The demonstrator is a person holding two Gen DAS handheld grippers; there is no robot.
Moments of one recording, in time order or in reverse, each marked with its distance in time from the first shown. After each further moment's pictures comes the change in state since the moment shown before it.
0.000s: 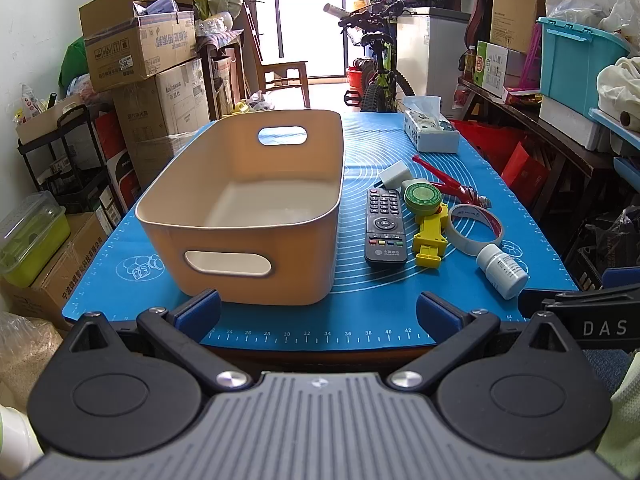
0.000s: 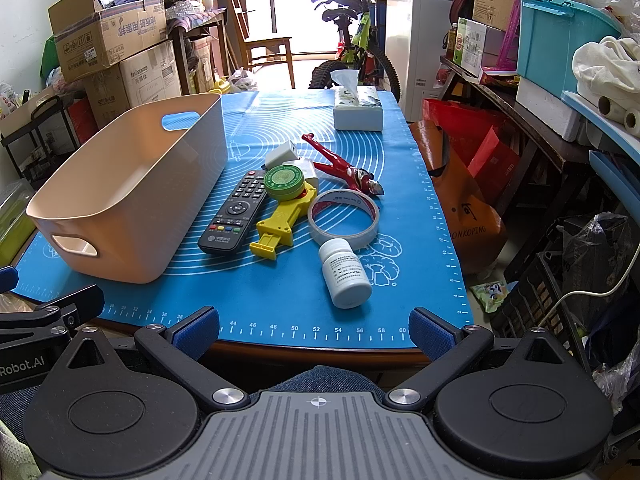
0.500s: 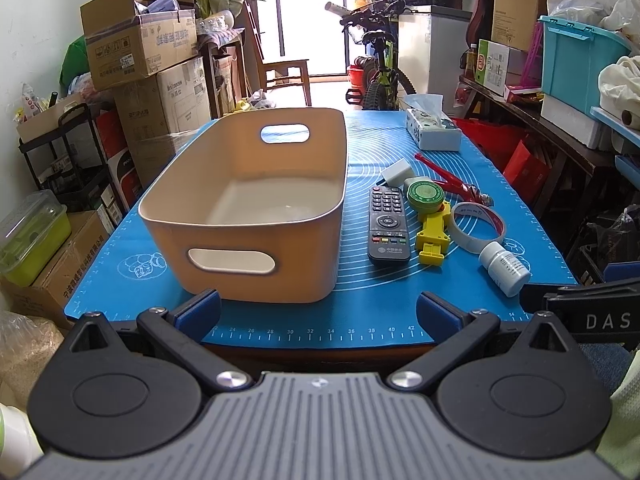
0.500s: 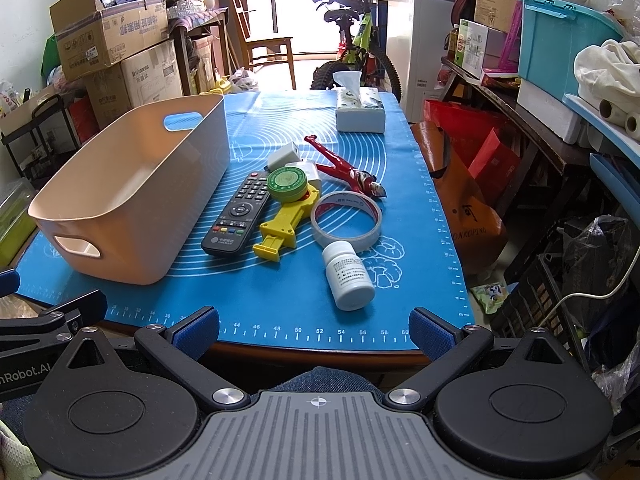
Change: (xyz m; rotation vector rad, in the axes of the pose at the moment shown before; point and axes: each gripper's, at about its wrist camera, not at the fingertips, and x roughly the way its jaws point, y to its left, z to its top) left arm 0.005 0.000 -0.007 -0.003 0.003 0.003; right arm -0.001 0.003 0.002 -0.002 -0.003 -0.002
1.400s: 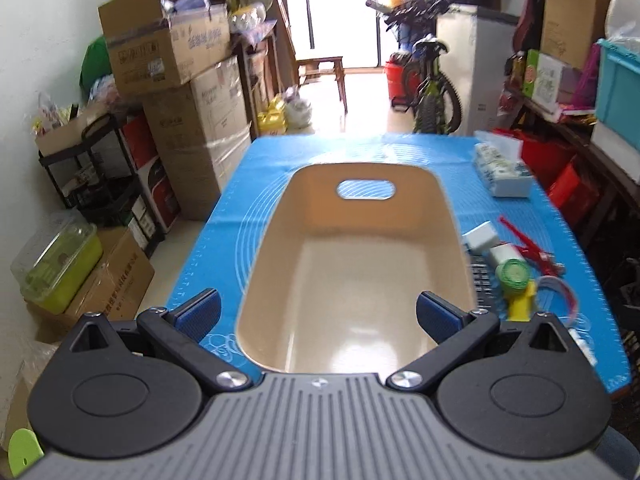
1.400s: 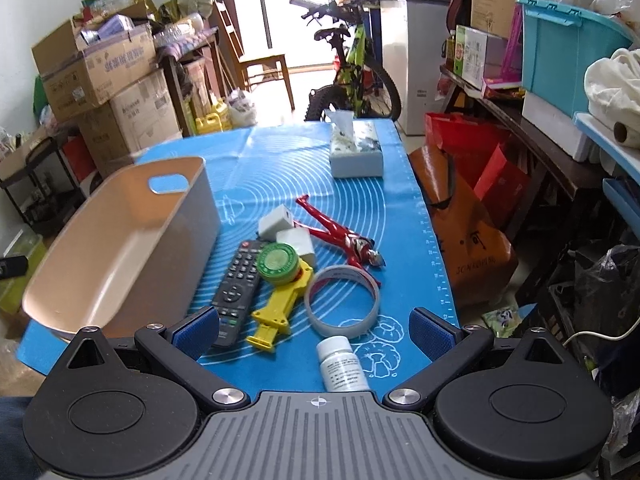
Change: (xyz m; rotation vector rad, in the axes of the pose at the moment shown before) left arm 0.045 0.097 0.118 -0.022 0.076 0.072; right arm 0.026 -0.020 0.085 0.055 -0.008 0.029
